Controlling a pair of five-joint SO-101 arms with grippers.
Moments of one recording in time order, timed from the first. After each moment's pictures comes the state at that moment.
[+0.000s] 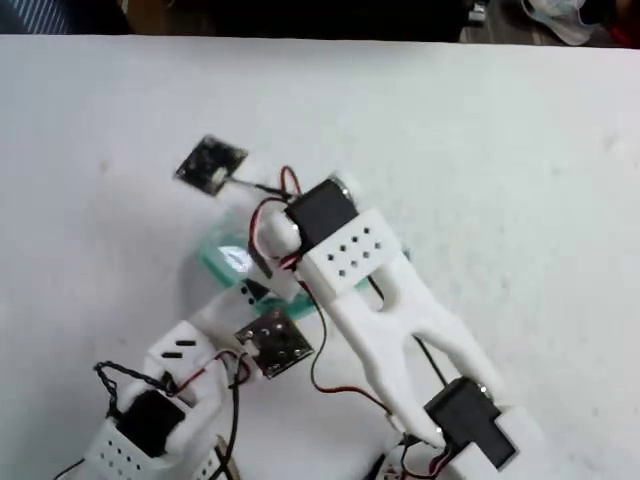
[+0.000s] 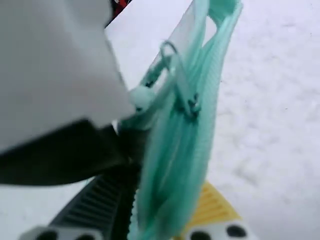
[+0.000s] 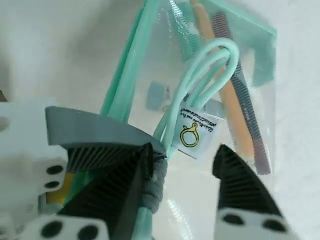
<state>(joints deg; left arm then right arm) 28.8 -103.6 90.0 48.9 -26.0 -42.8 -6.1 -4.7 97.6 24.5</state>
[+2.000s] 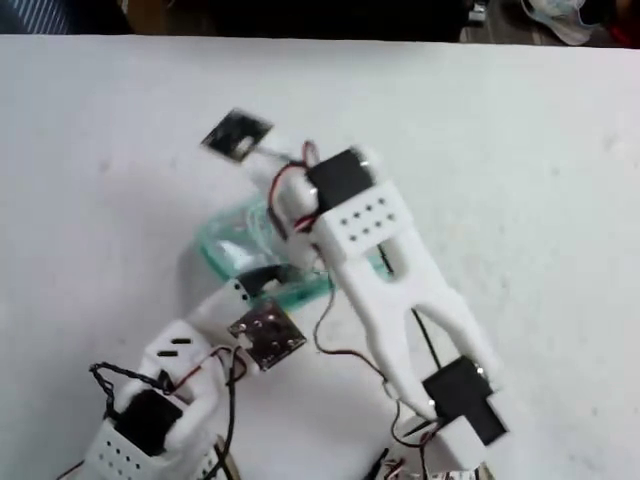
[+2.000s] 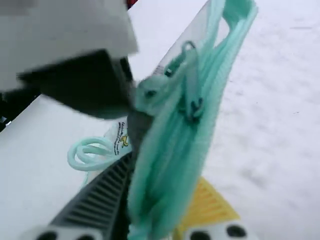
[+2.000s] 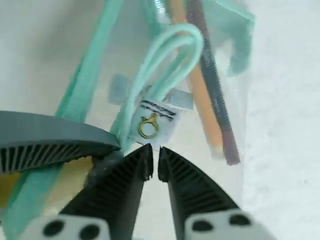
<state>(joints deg) 26.2 -103.6 90.1 48.8 -24.2 -33.4 -1.7 -13.6 97.9 24.8</state>
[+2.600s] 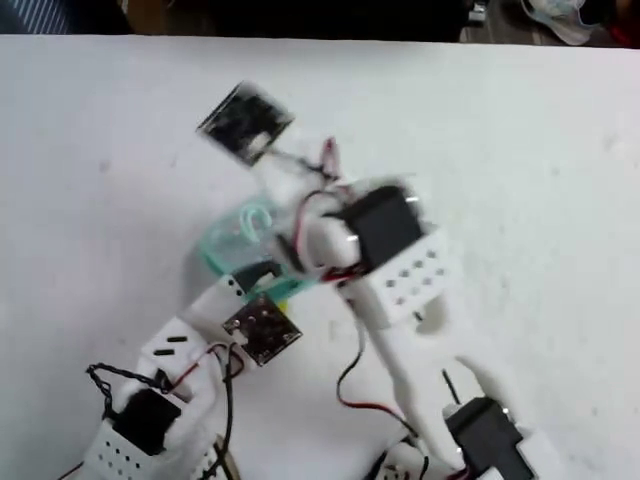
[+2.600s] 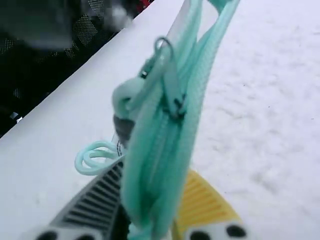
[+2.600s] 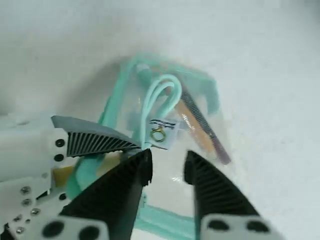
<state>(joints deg) 25.3 -103.7 90.1 47.7 -24.0 -39.7 -13.5 -14.9 97.9 19.2</state>
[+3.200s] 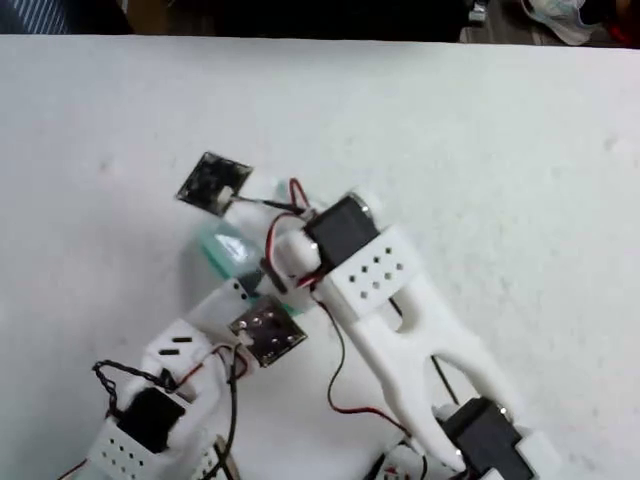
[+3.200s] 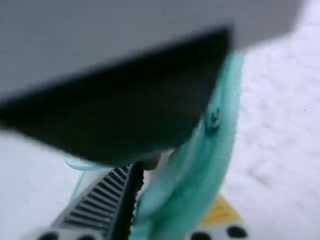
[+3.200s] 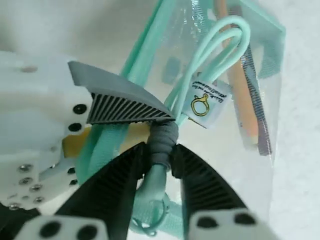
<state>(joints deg) 25.5 -103.6 91.1 47.8 -24.0 -40.2 -13.2 -1.1 97.8 27.4</state>
